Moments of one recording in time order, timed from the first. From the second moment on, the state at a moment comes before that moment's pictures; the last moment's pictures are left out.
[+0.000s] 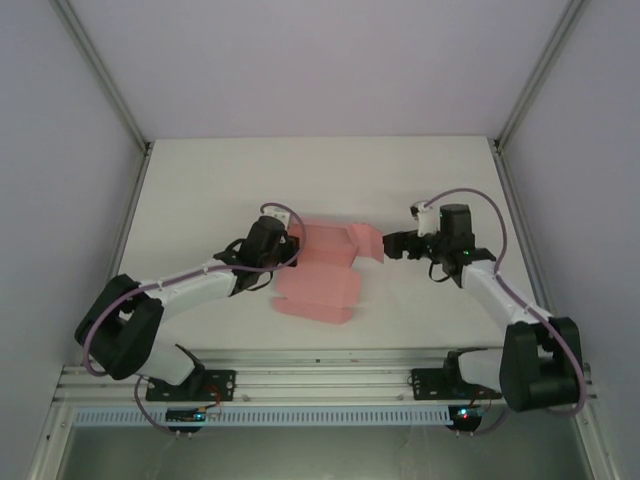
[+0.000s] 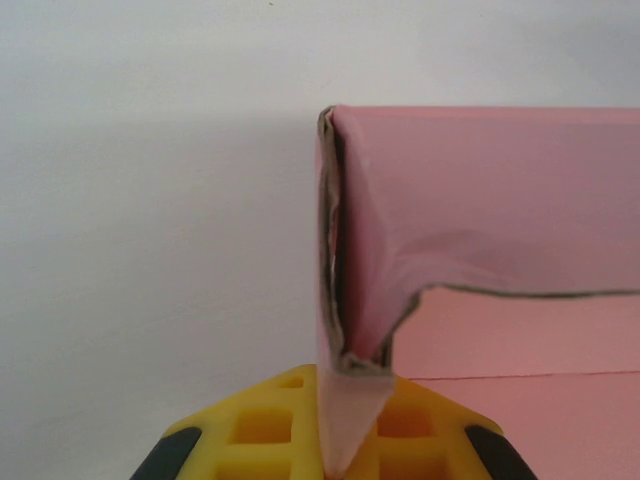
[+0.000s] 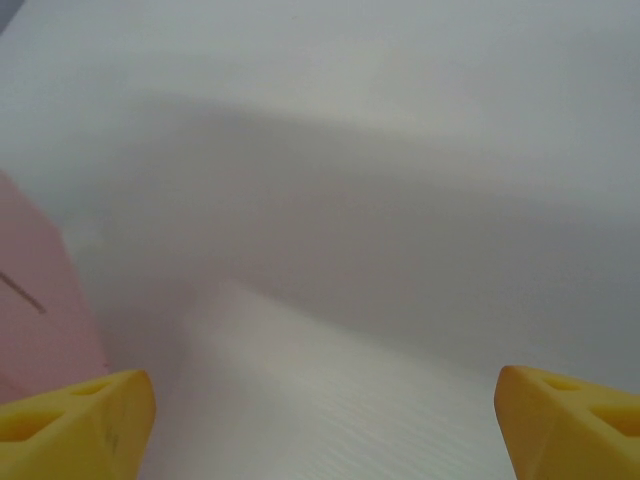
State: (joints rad) left arm -0.70 1.44 0.74 0.05 -0.11 -0.45; right arm 0.14 1.24 0.67 -0.16 -0.50 0.06
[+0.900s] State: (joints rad) left arm -0.69 1.48 0.73 0.03 -0.15 -0.44; right arm 0.44 1.31 0.69 -0.11 -0.33 0.05
